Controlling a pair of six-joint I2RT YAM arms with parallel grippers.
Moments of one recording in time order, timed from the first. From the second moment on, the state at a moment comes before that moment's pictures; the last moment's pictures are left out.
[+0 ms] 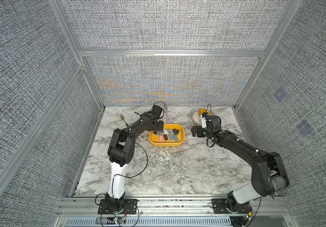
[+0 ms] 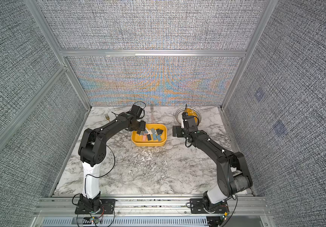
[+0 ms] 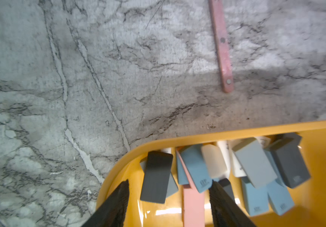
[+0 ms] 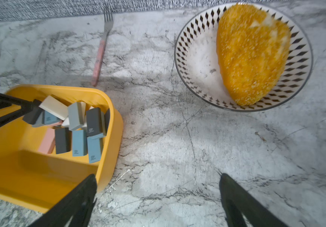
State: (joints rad) left arm -0.48 2.09 1.71 -0.69 -0.05 -0.33; right arm 0.32 1.51 1.02 -0.21 0.02 0.22
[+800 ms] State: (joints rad) left arm -0.31 1.30 0.80 -0.02 -0.29 -0.15; right arm 0.14 1.32 0.58 0.25 0.35 0.18
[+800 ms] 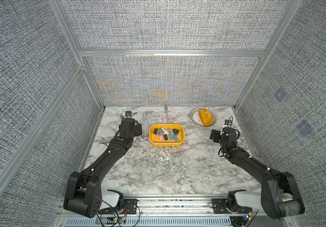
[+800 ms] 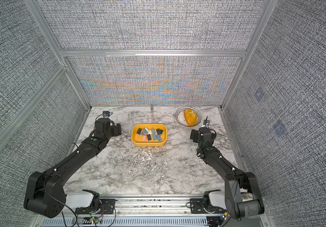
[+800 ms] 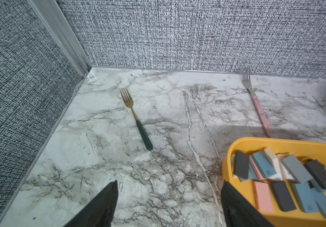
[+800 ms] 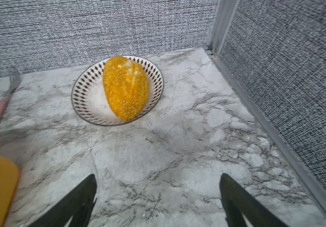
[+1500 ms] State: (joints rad) left arm -0.08 1.36 0.53 0.51 -0.37 -0.06; right arm 0.09 1.54 0.17 1.23 0.28 -0.01
